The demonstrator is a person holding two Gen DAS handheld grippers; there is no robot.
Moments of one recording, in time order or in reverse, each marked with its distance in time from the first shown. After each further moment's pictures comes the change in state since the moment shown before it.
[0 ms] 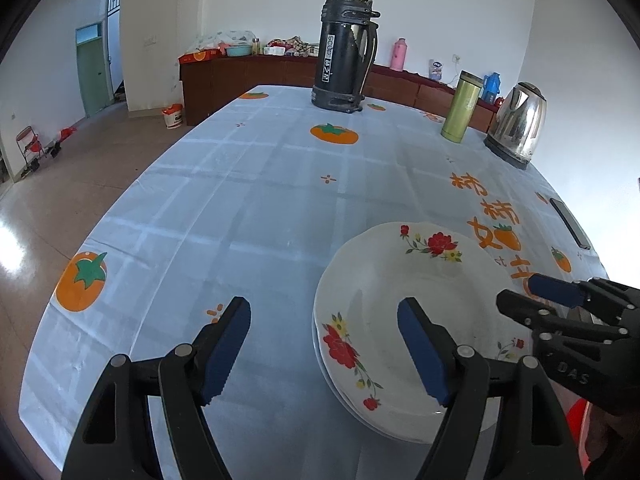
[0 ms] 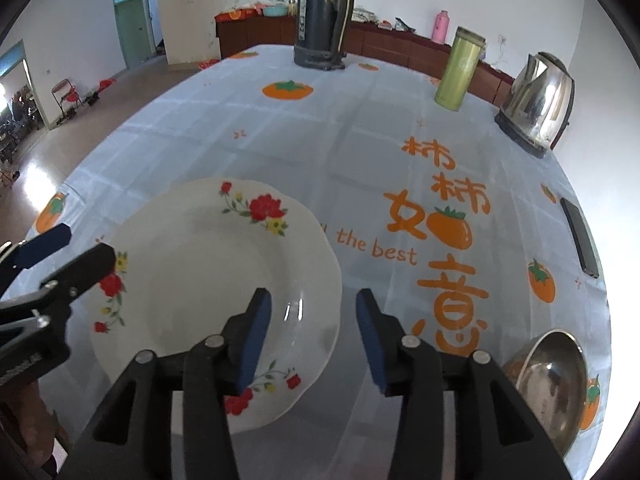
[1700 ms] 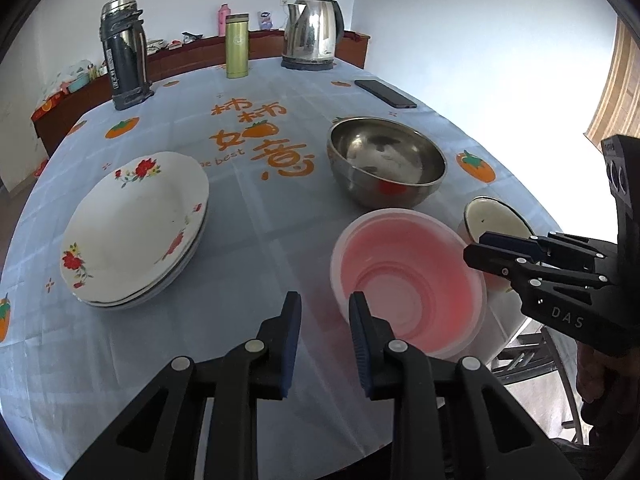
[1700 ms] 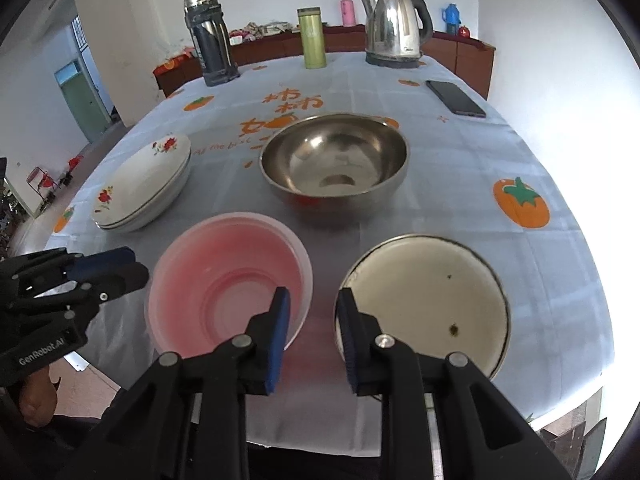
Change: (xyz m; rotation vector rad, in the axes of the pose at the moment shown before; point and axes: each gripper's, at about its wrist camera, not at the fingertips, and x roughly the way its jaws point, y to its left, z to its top) left arm -0.076 -0.174 -0.101 0.440 0.164 -0.354; right arm -0.125 -0.126 -0.196 0.319 -0.061 0.000
